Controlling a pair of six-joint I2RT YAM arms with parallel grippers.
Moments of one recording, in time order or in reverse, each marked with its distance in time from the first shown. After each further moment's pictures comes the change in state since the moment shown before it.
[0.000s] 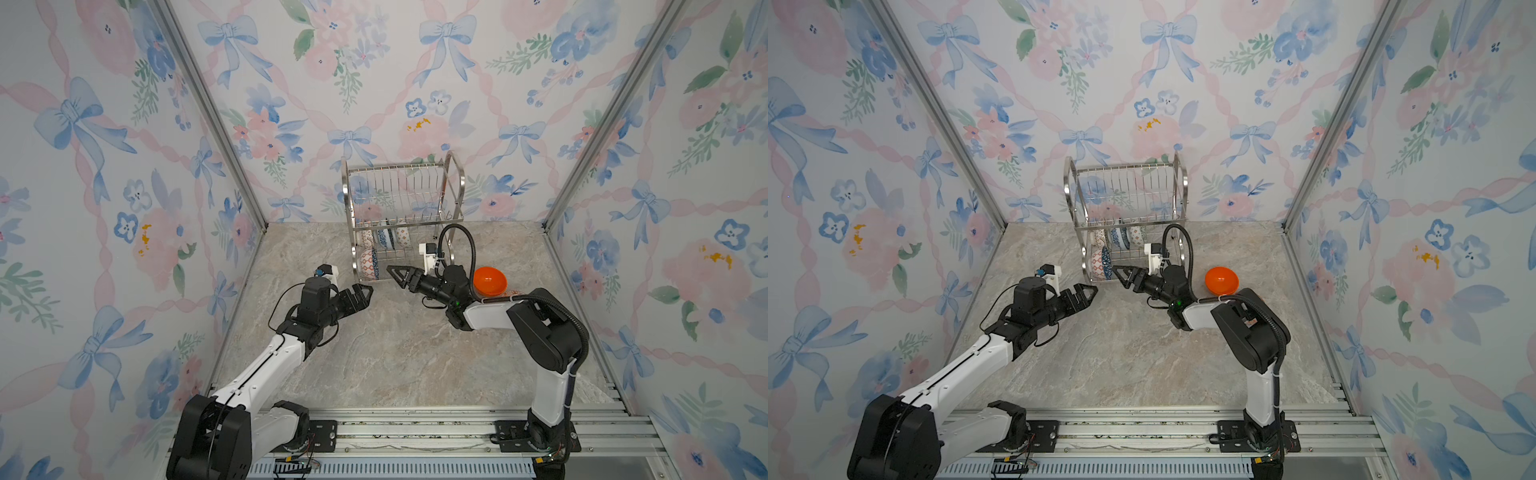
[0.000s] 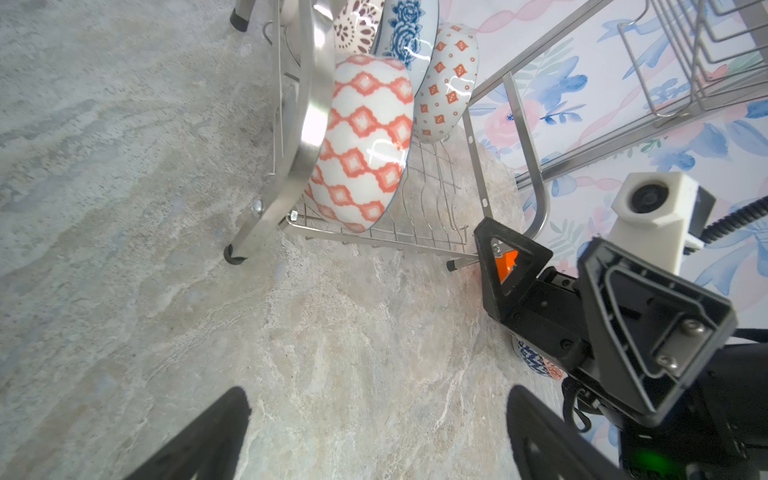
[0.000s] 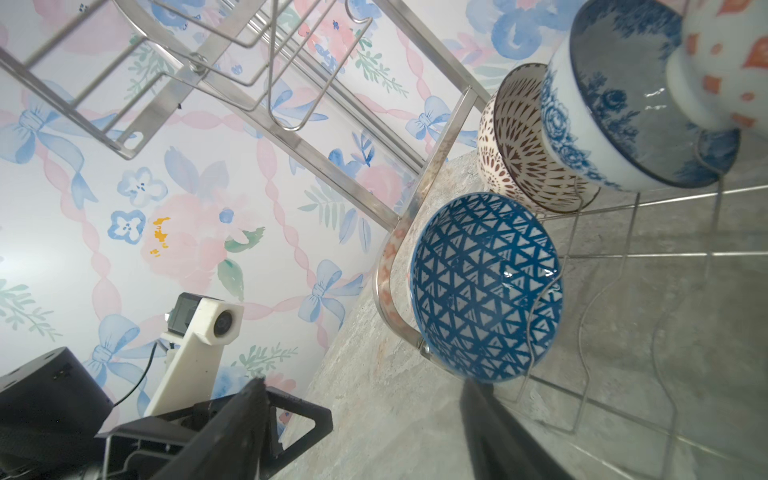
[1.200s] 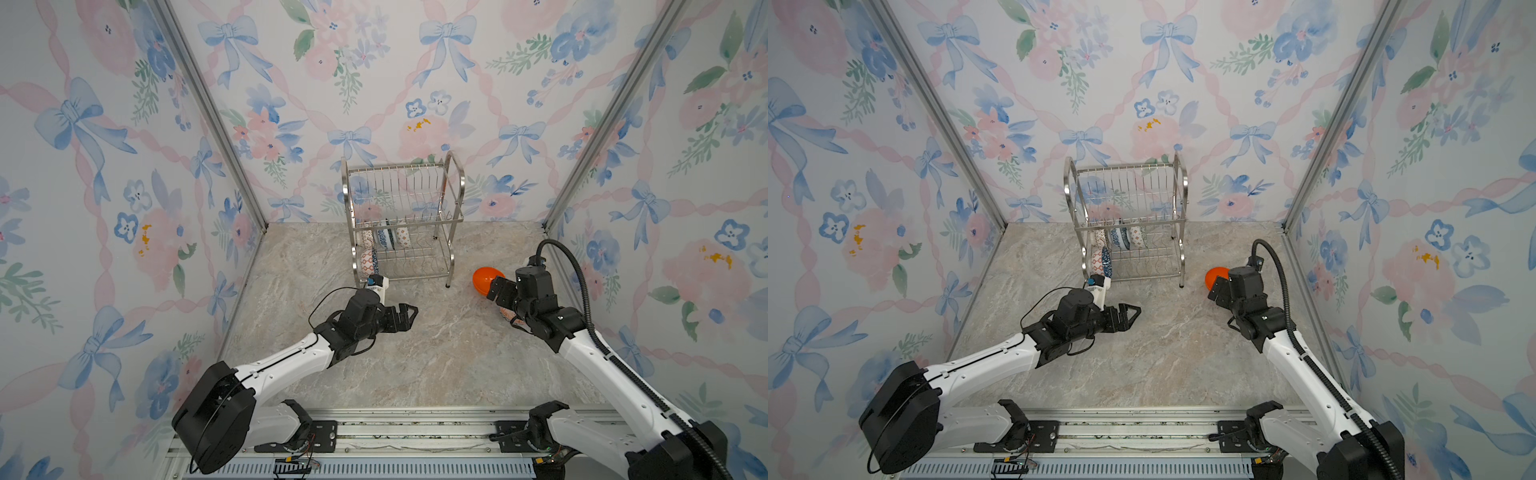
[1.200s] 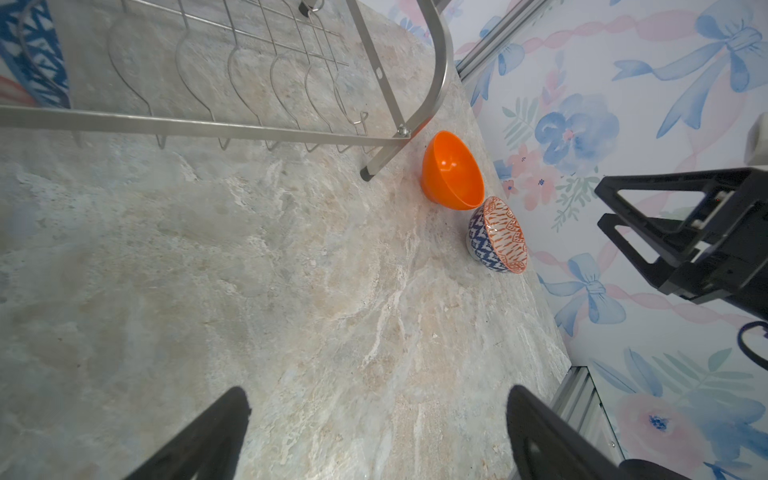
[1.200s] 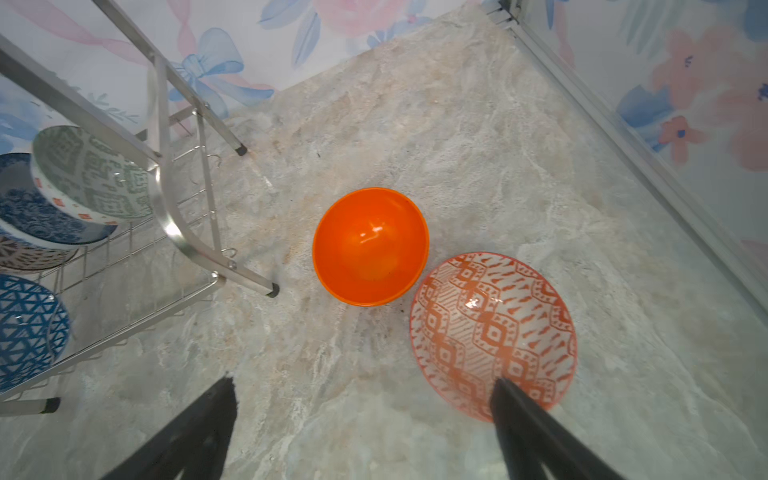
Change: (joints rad) left arm -0.430 0.146 0.072 0.090 -0.160 -0.001; right arm -0.337 -0.871 -0.100 -1.524 0.725 -0.337
